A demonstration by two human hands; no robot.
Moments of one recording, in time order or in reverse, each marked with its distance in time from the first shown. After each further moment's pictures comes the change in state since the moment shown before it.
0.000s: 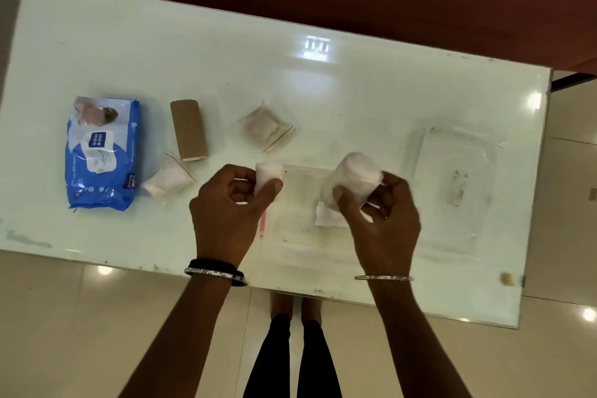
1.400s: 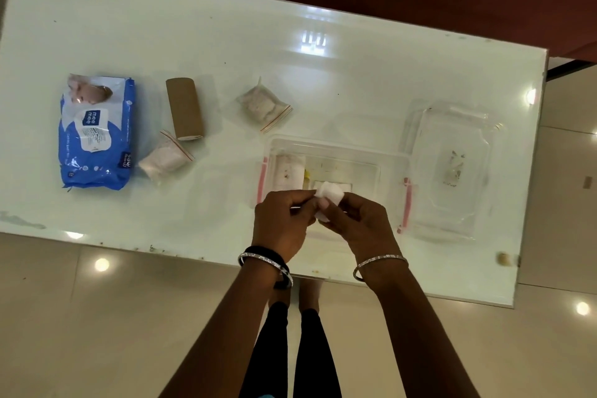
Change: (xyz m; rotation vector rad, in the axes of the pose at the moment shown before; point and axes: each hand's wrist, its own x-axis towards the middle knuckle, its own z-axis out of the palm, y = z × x) left_hand -0.048 -0.018 0.054 -0.023 -0.422 -0.103; right_hand -0.012 0.051 -0.008 0.126 -0.450 0.327
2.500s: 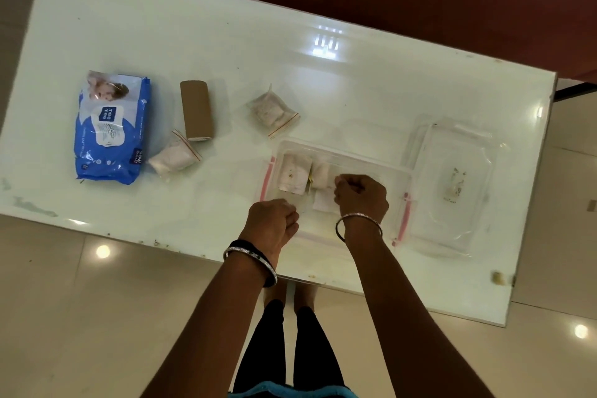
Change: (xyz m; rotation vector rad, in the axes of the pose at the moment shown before) left_hand 0.004 0.019 -0.018 -0.774 0.013 -0.599; right_hand 0.067 -0.001 0.017 -0.219 0.479 0.009
